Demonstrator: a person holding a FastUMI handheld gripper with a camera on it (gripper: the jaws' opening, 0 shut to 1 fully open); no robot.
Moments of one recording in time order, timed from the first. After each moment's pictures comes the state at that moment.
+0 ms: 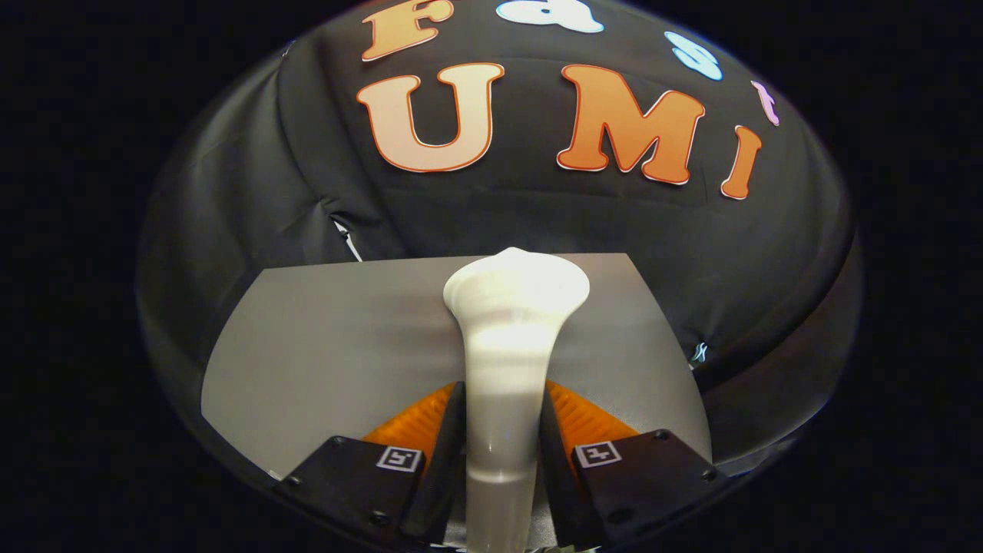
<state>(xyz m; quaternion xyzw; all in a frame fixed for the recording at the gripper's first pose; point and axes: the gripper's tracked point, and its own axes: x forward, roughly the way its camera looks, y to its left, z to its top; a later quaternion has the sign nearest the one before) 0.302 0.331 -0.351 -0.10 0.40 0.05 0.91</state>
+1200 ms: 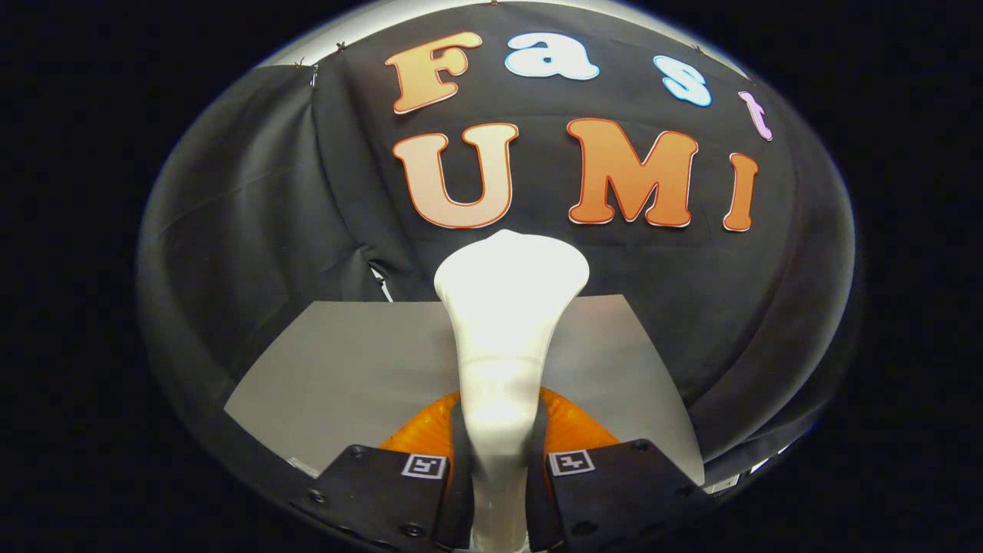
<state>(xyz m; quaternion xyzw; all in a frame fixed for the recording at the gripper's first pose) 0.258 0.341 -0.290 -0.08 0.29 0.12 0.95</state>
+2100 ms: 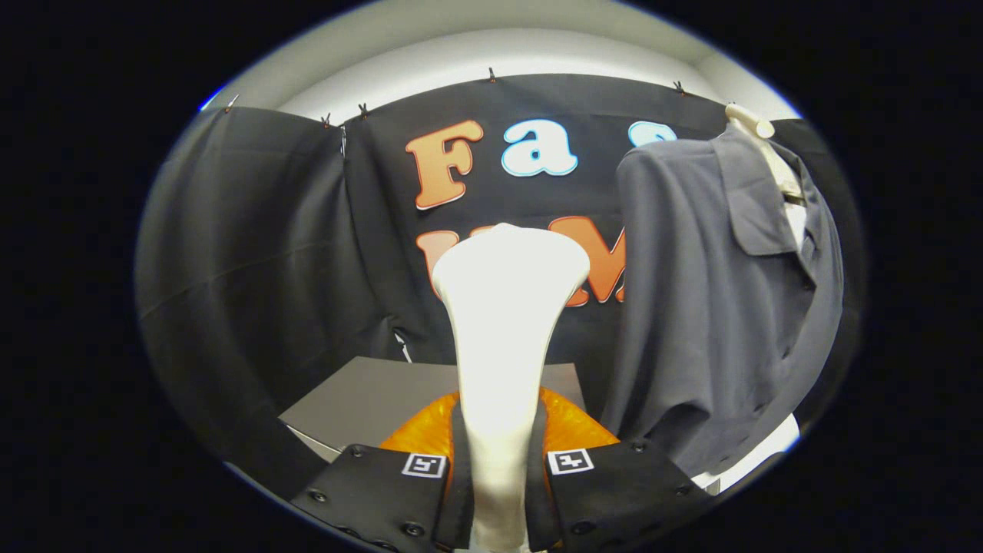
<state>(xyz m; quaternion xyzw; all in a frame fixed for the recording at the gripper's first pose) 0.158 0.277 -0.114 -0.06 0.14 0.16 0.98</state>
